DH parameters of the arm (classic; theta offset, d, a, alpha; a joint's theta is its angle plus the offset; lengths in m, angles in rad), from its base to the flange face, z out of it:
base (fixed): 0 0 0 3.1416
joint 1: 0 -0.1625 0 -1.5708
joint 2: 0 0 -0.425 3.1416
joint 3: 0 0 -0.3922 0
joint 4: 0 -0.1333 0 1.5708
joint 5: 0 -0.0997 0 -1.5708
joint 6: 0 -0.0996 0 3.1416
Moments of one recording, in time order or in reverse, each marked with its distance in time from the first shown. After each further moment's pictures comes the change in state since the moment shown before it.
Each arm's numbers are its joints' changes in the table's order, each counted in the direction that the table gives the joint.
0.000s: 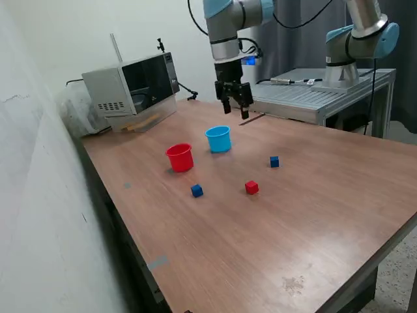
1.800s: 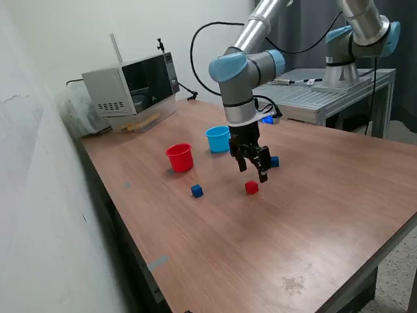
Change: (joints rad) arm -0.129 0.357 0.237 0.116 -0.060 -0.141
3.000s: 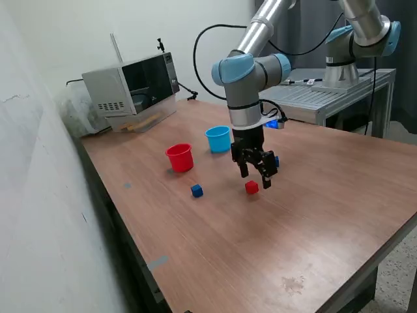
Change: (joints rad) arm -0.027 0.024 0.025 0.045 0.002 0.001
